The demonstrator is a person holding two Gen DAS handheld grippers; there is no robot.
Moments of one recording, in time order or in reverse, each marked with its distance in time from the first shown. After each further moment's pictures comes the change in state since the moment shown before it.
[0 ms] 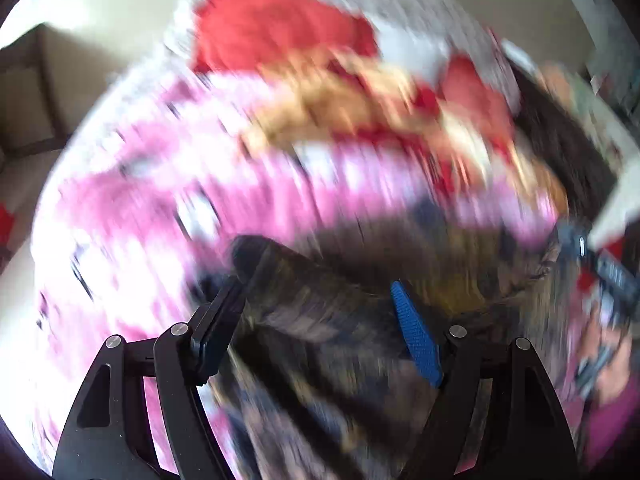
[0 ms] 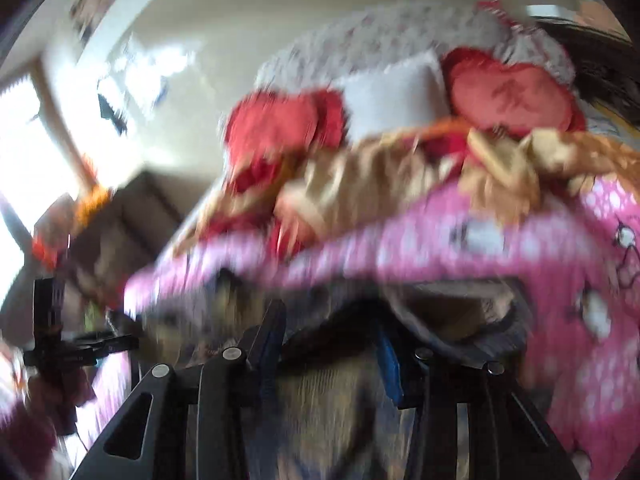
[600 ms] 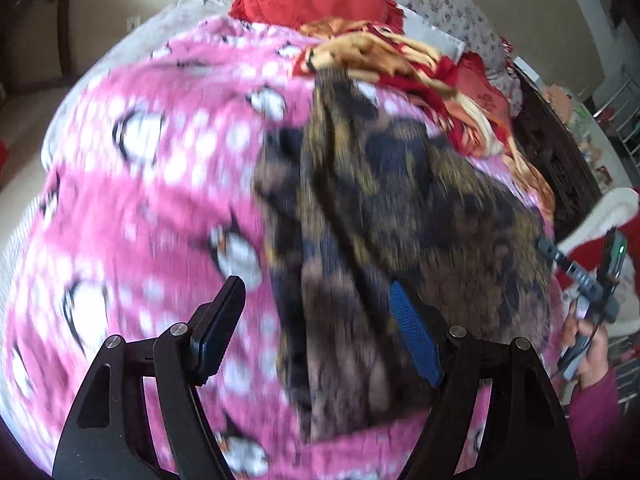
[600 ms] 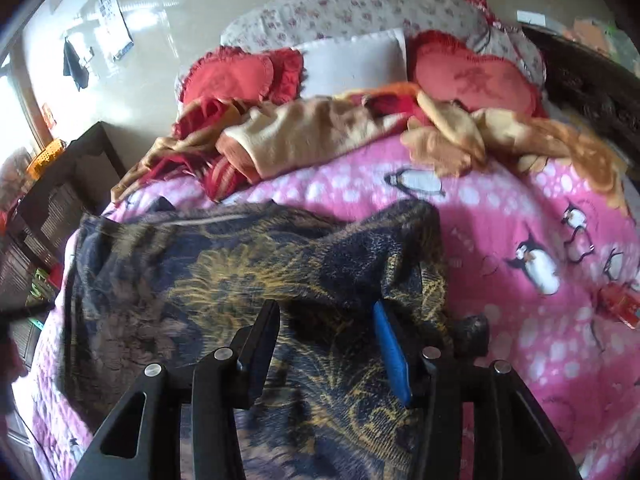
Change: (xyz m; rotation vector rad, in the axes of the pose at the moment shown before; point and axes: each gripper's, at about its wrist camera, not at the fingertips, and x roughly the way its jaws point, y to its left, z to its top) left arm -0.027 0.048 -0.096 -0.088 0.129 -0.088; right arm -0.006 -0.001 -0.042 -0.107 0.138 -0.206
